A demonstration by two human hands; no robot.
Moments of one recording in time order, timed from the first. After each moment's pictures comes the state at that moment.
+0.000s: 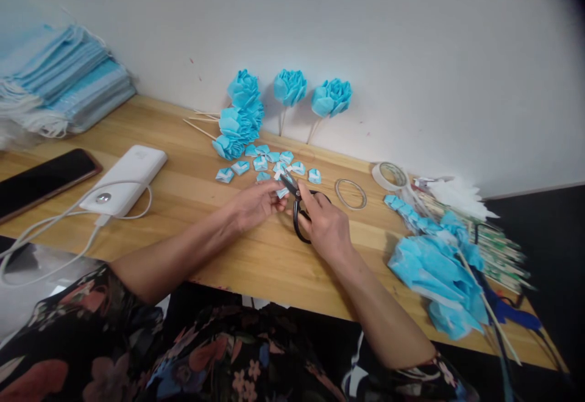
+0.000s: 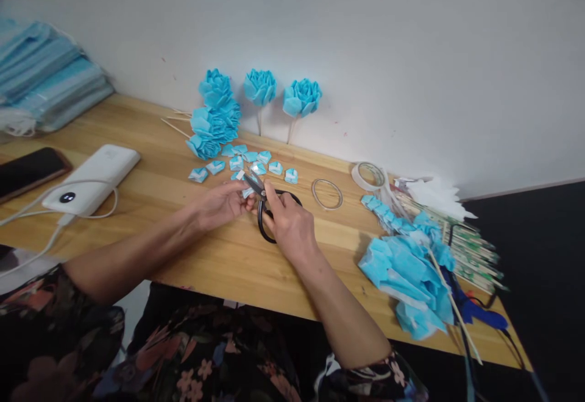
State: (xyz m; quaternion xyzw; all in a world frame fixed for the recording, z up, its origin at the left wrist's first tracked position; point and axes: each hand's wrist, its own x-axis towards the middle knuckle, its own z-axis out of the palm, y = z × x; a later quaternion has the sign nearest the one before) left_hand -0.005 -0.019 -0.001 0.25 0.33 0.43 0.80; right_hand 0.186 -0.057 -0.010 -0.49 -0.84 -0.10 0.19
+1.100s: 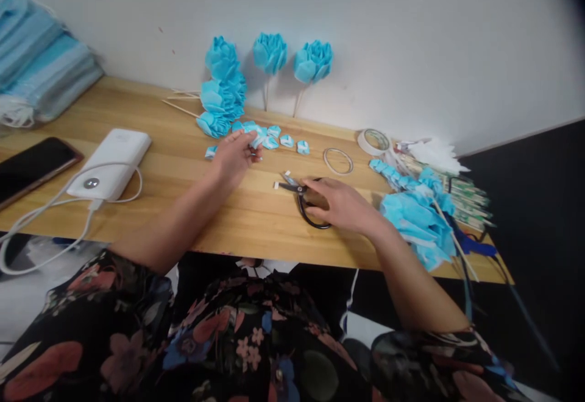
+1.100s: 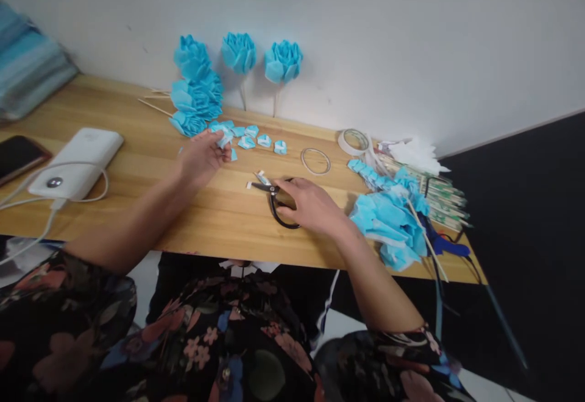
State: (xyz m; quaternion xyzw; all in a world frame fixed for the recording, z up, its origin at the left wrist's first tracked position) left_hand -0.018 0.004 0.001 0.30 0.38 0.57 0.66; right_hand 0.236 -0.083 0.031 -0.49 -0.86 0.11 0.04
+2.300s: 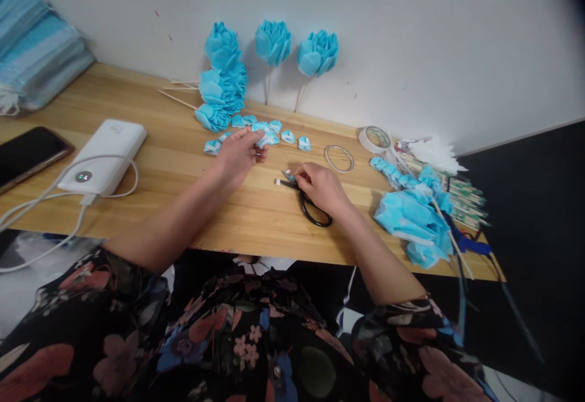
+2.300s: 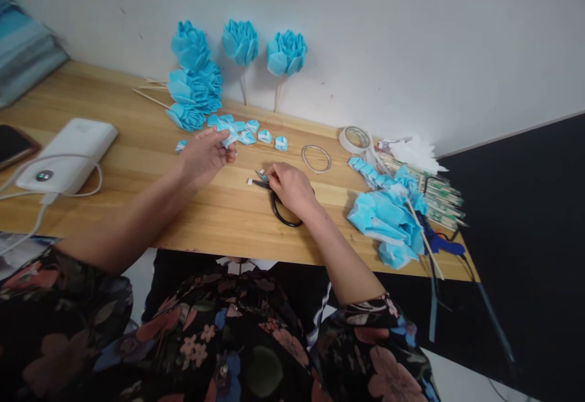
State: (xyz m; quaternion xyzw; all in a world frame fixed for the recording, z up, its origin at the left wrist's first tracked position) left_hand -0.012 -0.004 0.006 0.29 0.39 0.54 0.69; right_hand 0.196 -0.050 -0.003 -0.58 -0.79 0.16 0.15
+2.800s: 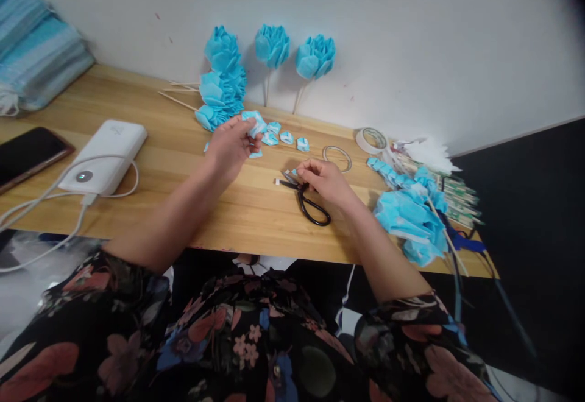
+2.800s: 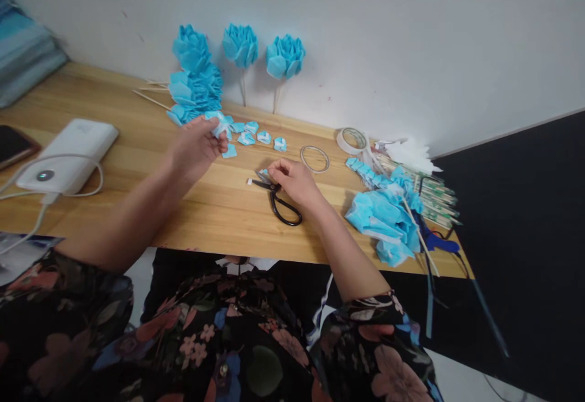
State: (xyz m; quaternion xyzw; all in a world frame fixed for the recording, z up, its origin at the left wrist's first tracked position) left_hand -0.022 -0.001 0.021 0.31 0.36 0.59 0.64; right_hand 0.203 -0.044 0.008 -0.59 -0.67 0.38 0.26
